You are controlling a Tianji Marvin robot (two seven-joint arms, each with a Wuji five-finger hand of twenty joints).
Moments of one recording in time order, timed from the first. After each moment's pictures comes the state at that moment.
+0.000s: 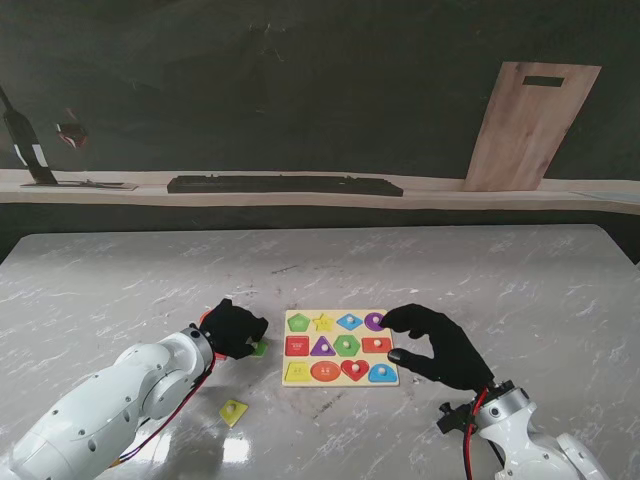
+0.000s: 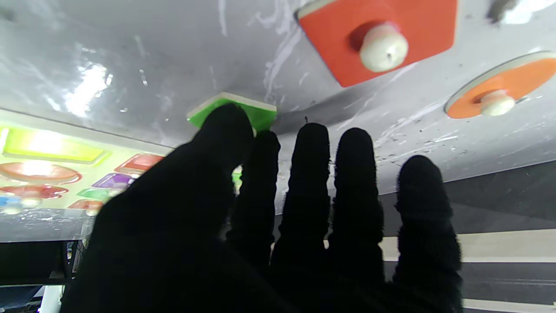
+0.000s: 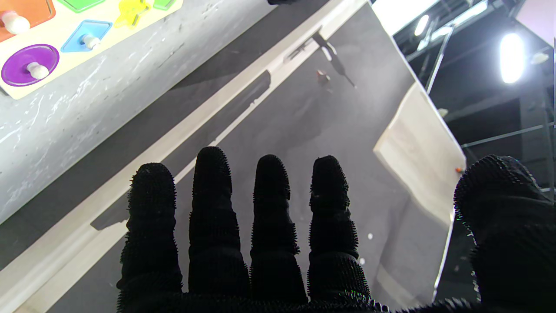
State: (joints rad) left arm 1.21 -1.02 -0.82 -1.25 1.08 -0.13 0.04; right arm -1.88 -1.13 1.46 -1.78 -0.38 -0.49 -0.08; left_hand 0.87 -0.56 0.70 -0.14 0.61 0.08 0.99 0.42 0.89 0.16 0.63 0.64 0.70 0.19 0.82 0.71 0.33 0.42 1.29 0.68; right_hand 0.17 -0.44 0.70 -0.09 0.42 -0.08 0.84 0.50 0.57 0.06 0.80 0.39 0.65 0.19 0.52 0.45 0.26 0.34 1.07 0.40
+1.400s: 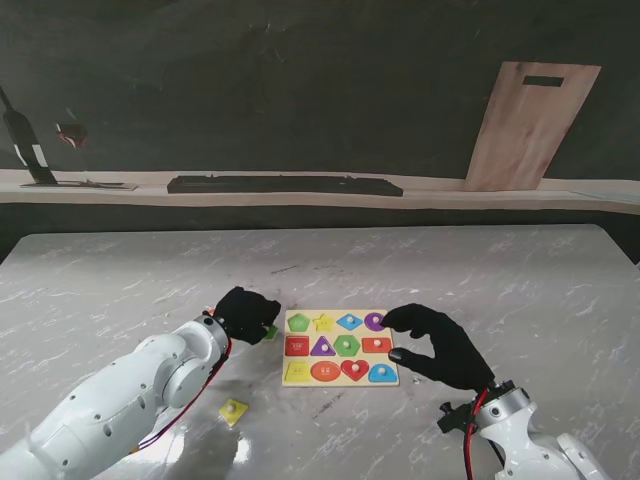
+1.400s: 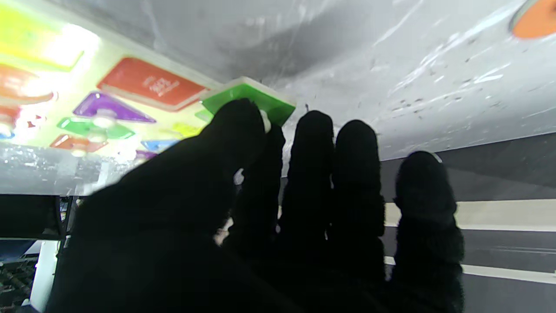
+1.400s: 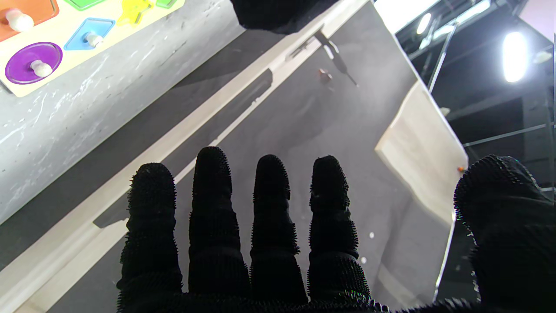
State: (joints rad) left arm 1.14 -1.06 -0.74 -1.23 0.98 -0.06 0.11; right arm -1.88 -1.13 1.46 -1.78 -0.38 -0.49 -0.08; left_hand 0.84 -0.68 0.89 -0.14 0.70 0.11 1.09 0.39 1.06 0.16 0.67 0.74 0.84 0.19 0.97 0.75 0.48 0.42 1.39 0.69; right_hand 0.17 -0.43 0.70 -0.09 0.42 -0.08 0.84 0.50 0.57 0.06 0.80 0.39 0.65 0.19 0.52 0.45 0.26 0.34 1.07 0.40
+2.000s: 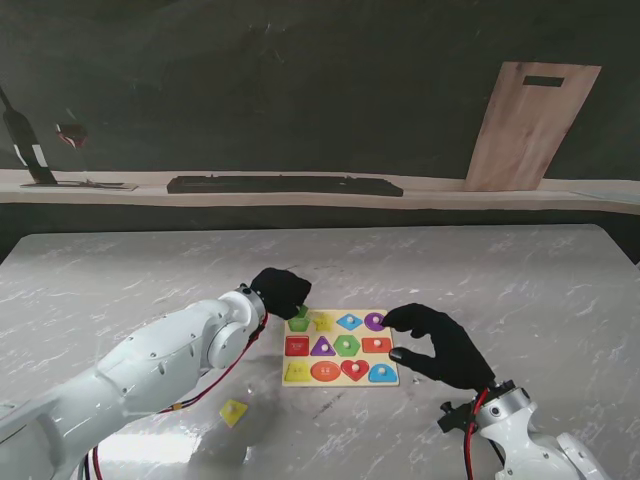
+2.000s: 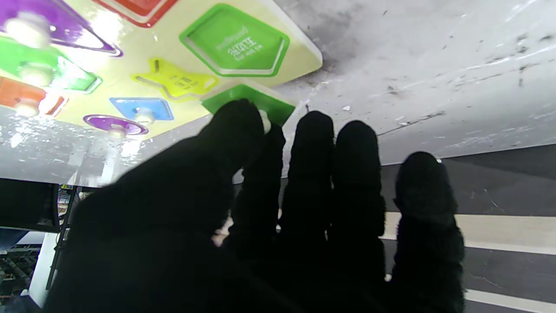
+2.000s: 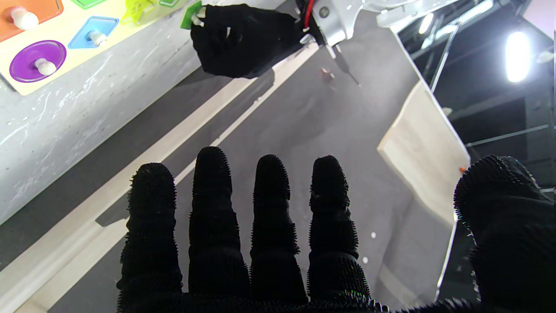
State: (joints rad) left arm 0.82 -1.23 -0.40 -0.91 0.69 -0.03 0.16; right arm -1.88 -1.13 1.46 -1.77 -0.39 -0.48 -0.09; left_hand 0.83 -0.68 0.90 -0.14 0.70 0.11 1.10 0.39 1.06 0.17 0.68 0.75 0.84 0.19 0.98 0.75 0.48 0.42 1.39 0.69; right_hand 0.17 -0.43 0.70 -0.09 0.42 -0.08 0.84 0.50 0.57 0.06 0.80 0.39 0.65 0.19 0.52 0.45 0.26 0.34 1.07 0.40
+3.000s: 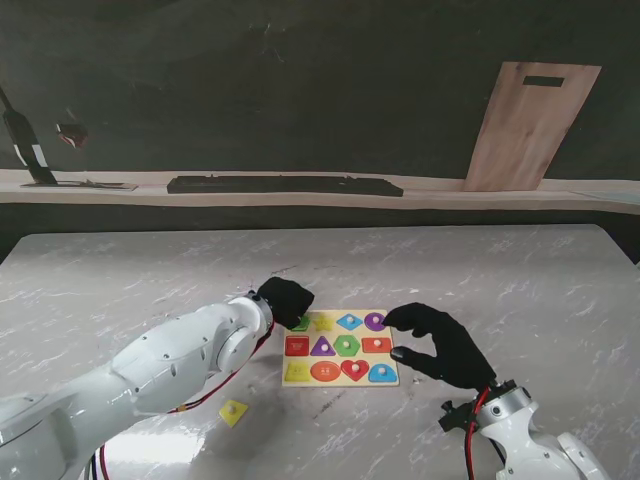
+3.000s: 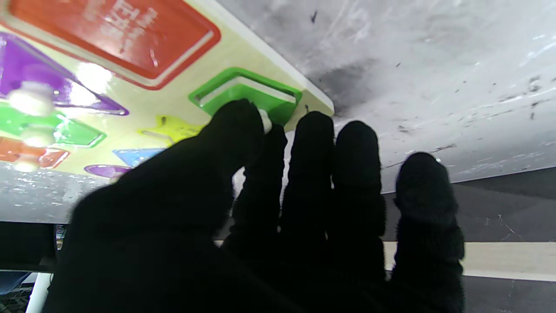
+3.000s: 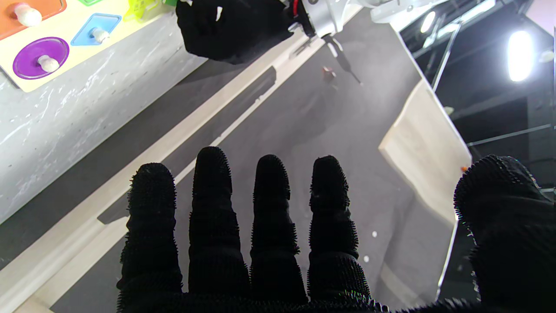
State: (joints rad) left arm 0.79 -1.26 -0.31 -0.86 0.69 0.00 0.12; right arm -1.88 -1.13 1.46 -1.77 -0.39 -0.48 -0.09; left_hand 0.83 -0.68 0.90 -0.14 0.70 0.12 1.10 0.40 1.06 0.17 0.70 0.76 0.85 0.19 1.00 0.76 0.49 0.42 1.40 0.70; right_hand 0.17 -0.43 0.70 -0.09 0.42 -0.08 0.84 0.50 0.57 0.06 0.80 0.39 0.65 0.19 0.52 0.45 0.26 0.34 1.07 0.40
